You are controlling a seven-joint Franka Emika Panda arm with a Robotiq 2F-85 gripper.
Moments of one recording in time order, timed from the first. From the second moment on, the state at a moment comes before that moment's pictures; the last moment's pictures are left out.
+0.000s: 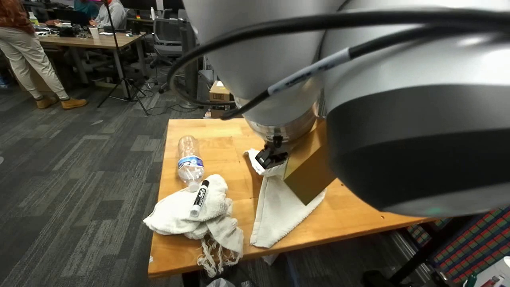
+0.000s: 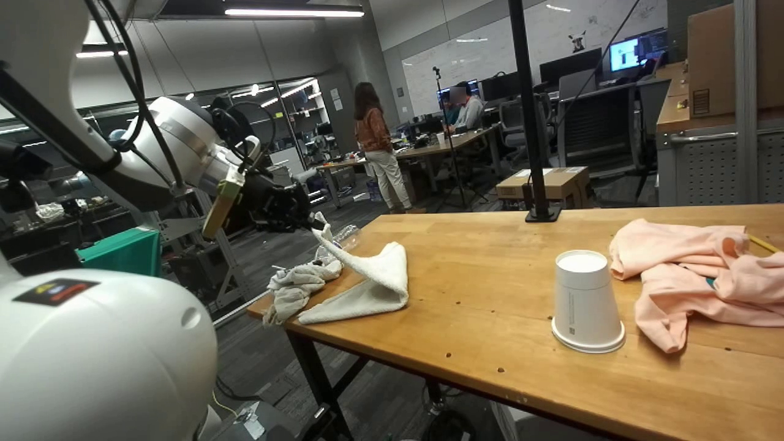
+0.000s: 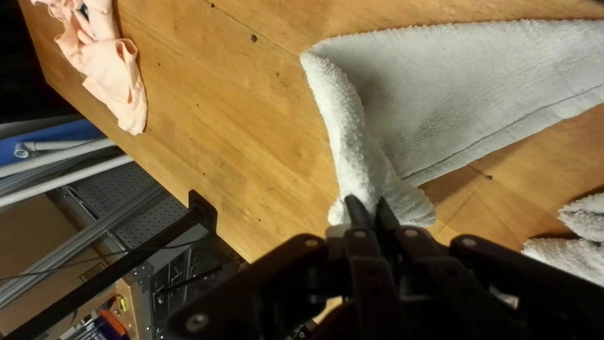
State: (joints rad) arm 0.43 -0.15 0.44 -2.42 -0.80 2.11 0.90
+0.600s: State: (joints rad) arm 0.43 -0.11 0.47 -2.42 -0.62 2.15 0.94
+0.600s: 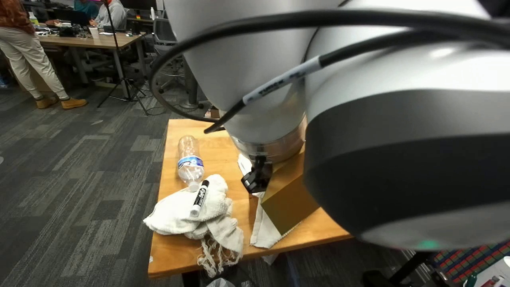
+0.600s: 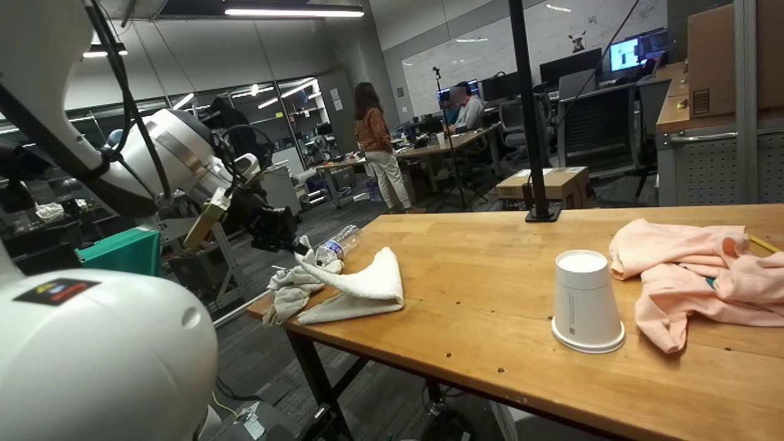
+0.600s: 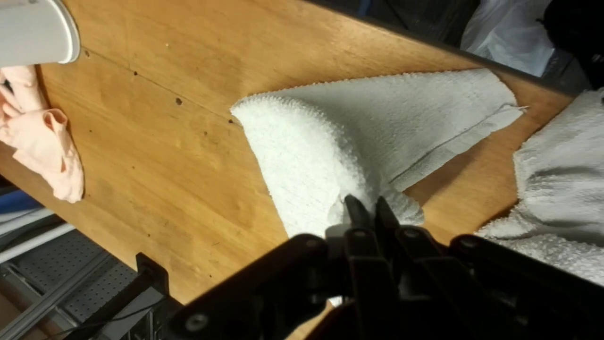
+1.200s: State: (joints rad) arm 0.36 -0.05 0.38 -2.44 -0.54 2.36 0.85
